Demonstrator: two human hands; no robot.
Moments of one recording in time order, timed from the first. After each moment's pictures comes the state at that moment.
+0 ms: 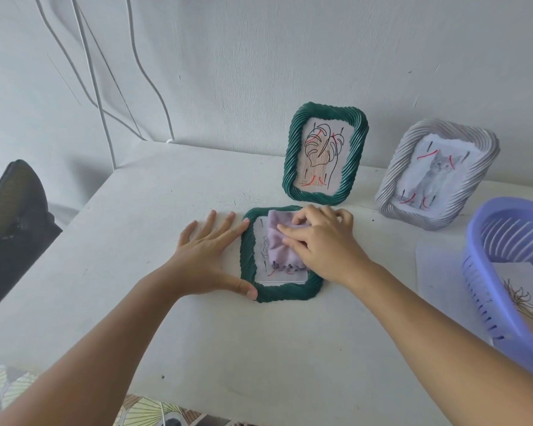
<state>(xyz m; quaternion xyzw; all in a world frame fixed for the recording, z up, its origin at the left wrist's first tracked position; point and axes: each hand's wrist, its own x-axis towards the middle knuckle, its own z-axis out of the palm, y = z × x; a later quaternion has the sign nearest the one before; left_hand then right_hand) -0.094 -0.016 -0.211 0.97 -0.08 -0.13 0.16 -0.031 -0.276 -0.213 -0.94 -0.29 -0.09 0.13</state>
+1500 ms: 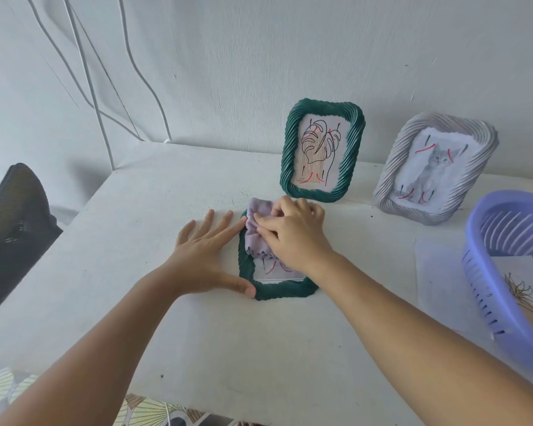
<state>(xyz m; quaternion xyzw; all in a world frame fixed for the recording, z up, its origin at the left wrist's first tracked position) -0.095 -0.019 -0.208 0.97 -0.07 -0.14 0.16 -0.028 -0.226 -0.217 -0.95 -0.26 -0.10 0.17</state>
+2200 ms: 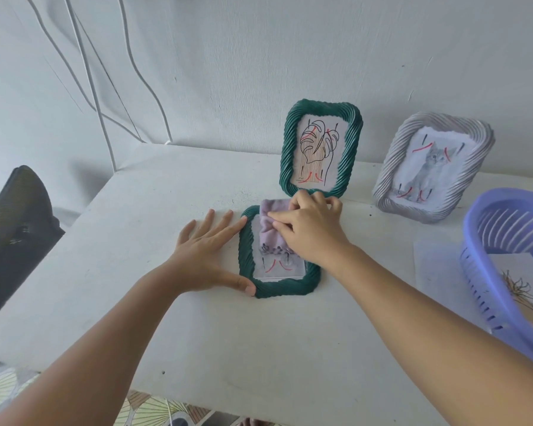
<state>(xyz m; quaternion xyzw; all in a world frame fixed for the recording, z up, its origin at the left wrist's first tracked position) -0.095 -0.019 -0.209 0.97 -0.07 -0.14 0.16 -0.022 -0.251 -0.208 -0.96 -0.23 -0.10 0.14</state>
